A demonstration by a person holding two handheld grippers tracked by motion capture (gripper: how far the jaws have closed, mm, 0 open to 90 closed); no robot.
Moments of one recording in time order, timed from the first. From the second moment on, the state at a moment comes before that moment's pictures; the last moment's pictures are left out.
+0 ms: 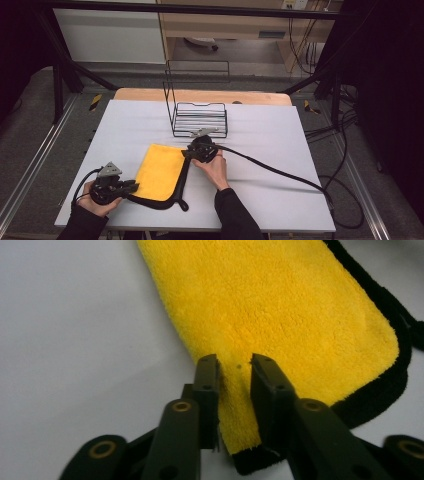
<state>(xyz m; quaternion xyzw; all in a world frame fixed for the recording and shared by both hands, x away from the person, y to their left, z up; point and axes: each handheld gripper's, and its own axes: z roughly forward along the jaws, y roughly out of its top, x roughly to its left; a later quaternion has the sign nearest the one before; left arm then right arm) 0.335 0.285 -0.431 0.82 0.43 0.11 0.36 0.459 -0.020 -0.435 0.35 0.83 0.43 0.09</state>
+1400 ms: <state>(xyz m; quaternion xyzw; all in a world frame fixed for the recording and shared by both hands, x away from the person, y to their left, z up) 0.457 0.264 -0.417 0.81 0.44 0.17 0.35 0.400 -0.097 -0.431 0.38 0.81 0.43 0.11</state>
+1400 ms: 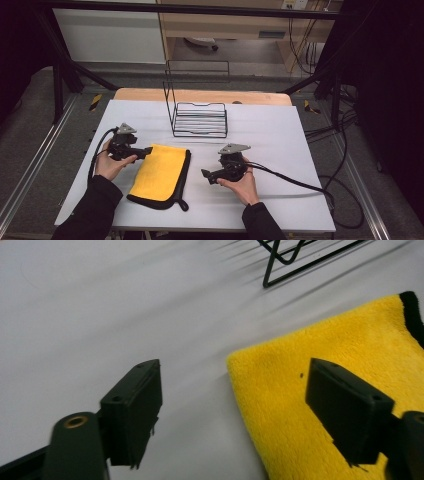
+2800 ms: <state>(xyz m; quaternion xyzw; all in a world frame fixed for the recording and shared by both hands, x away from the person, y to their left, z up) 0.467 0.255 -0.446 0.82 0.42 0.13 0.36 0.462 -0.010 -0.453 0.43 0.81 0.40 0.09</state>
